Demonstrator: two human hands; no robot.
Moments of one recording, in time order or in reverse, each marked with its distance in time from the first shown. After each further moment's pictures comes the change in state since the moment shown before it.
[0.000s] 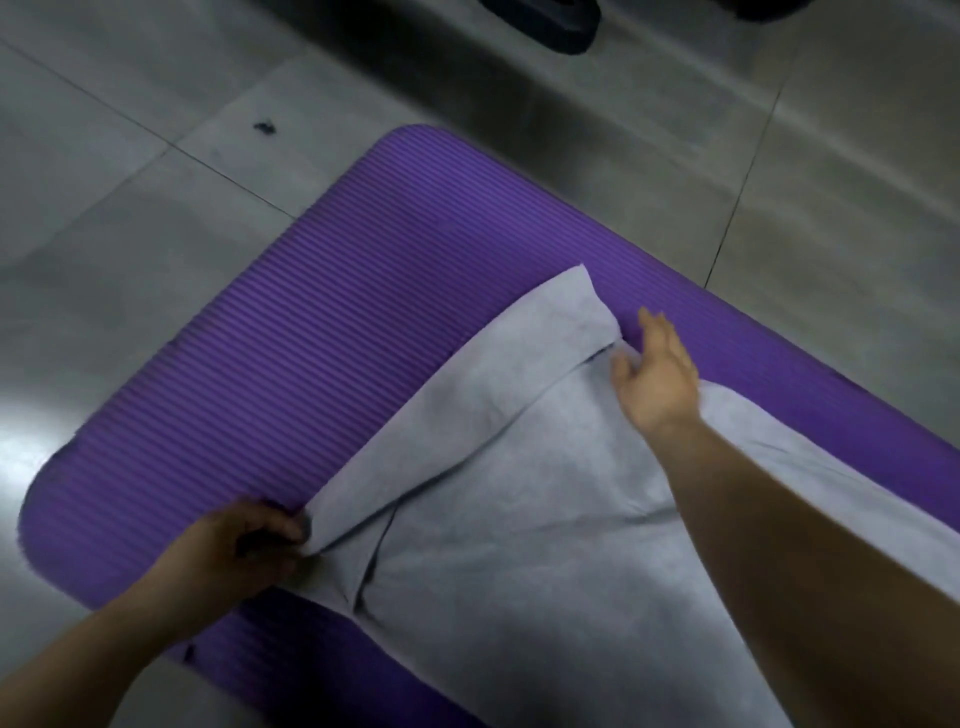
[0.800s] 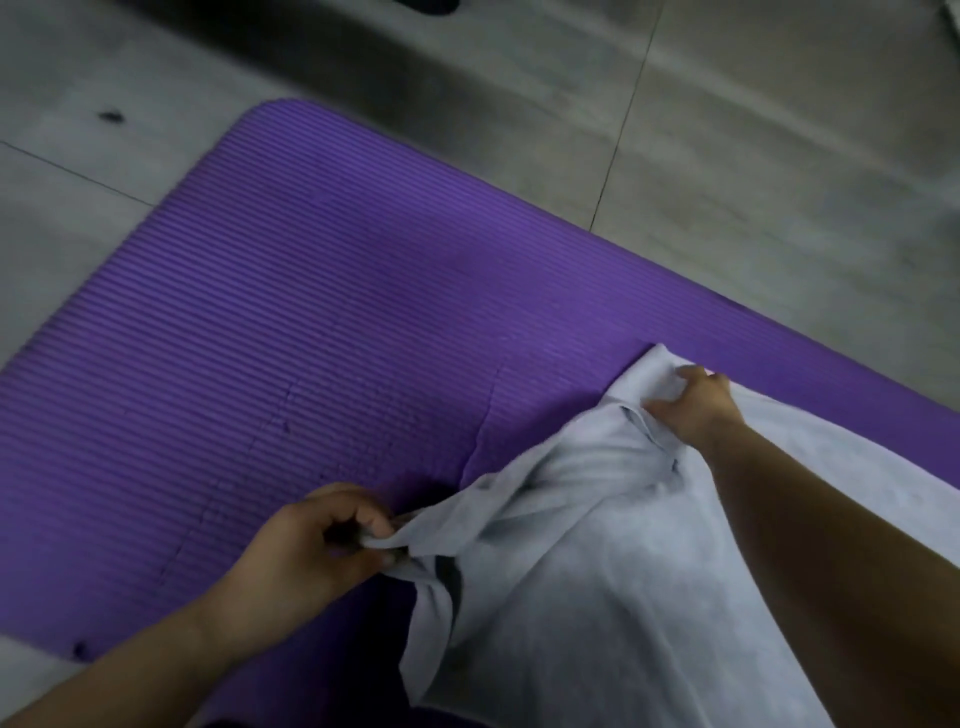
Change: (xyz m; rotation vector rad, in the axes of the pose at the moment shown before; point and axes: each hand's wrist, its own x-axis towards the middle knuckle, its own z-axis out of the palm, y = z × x) left_hand -0.022 0.077 0.118 -0.086 -0.140 0.434; right_hand -0.039 0.147 -0.053 -0.082 -0.166 0.437
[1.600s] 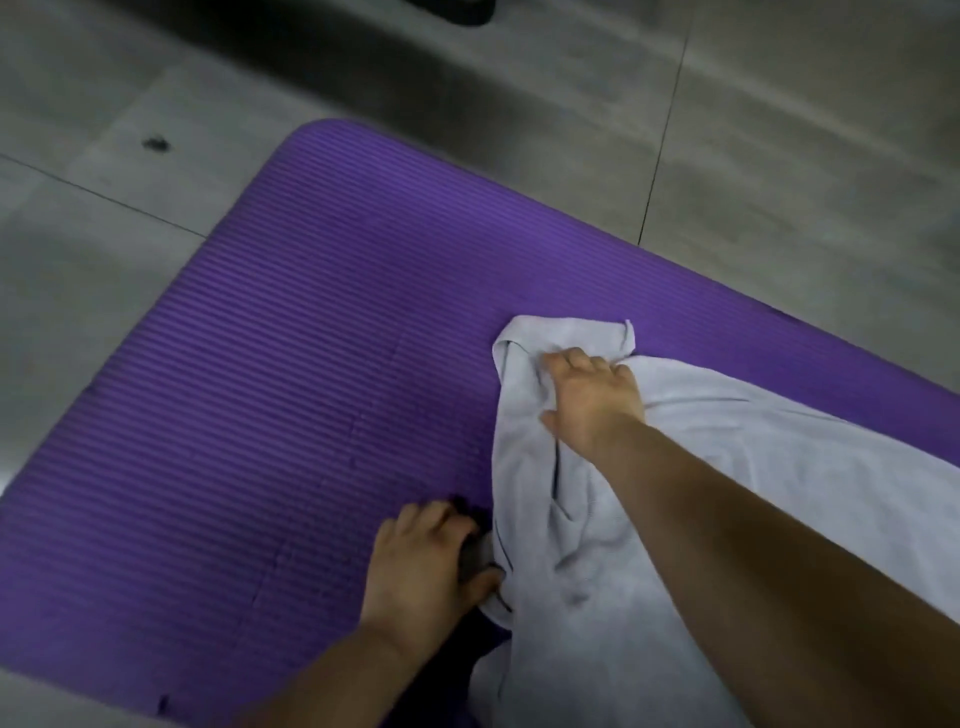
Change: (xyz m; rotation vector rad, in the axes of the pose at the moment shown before) left_hand 0.028 -0.025 0.015 0.800 -0.036 0.047; right_hand -0.055 -0.138 0.050 -0.508 0.010 -0.514
